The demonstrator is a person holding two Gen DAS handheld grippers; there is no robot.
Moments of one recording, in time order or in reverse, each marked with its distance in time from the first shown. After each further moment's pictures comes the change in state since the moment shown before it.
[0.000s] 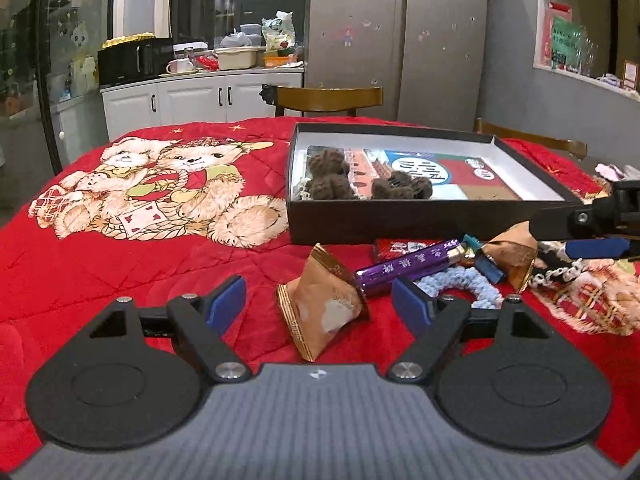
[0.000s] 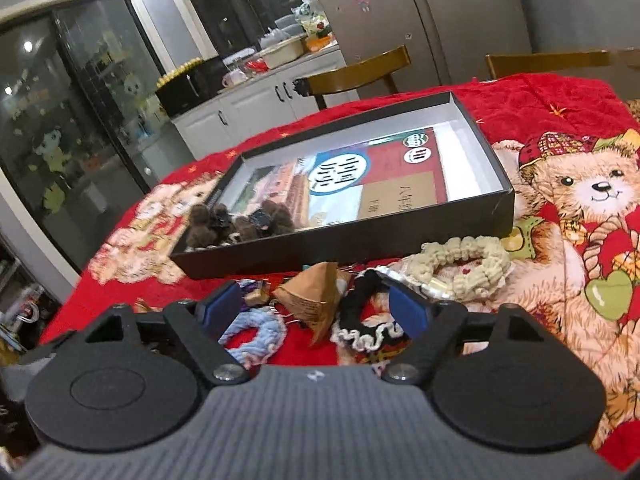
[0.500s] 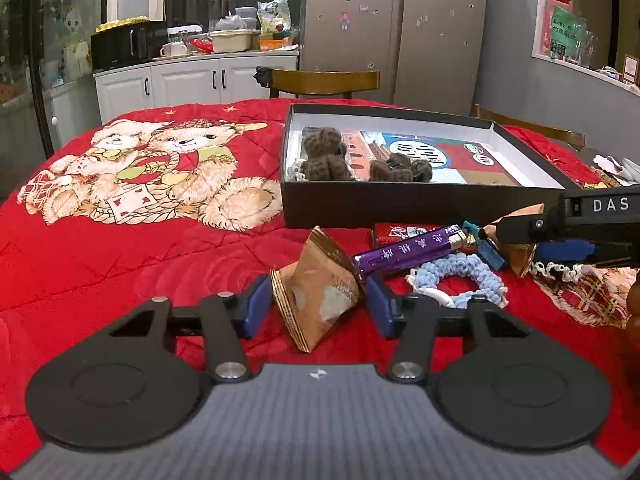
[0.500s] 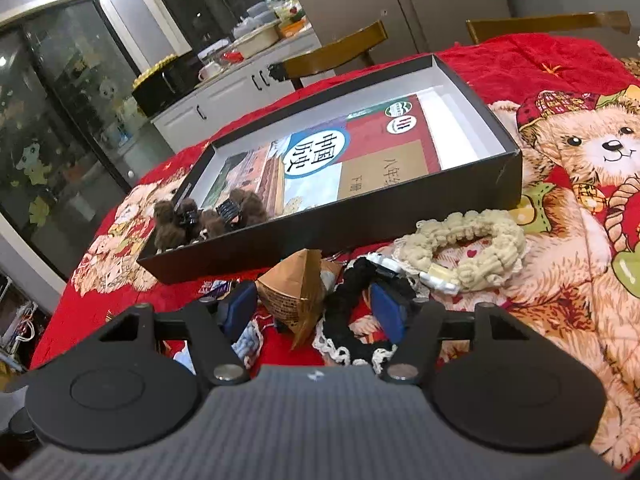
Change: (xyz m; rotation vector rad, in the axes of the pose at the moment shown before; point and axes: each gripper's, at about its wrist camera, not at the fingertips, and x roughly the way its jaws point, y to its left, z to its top) left arm 0.010 0.002 -0.001 -0.009 0.048 -0.024; right arm 0.031 -0.013 -0.003 0.088 0.033 -0.020
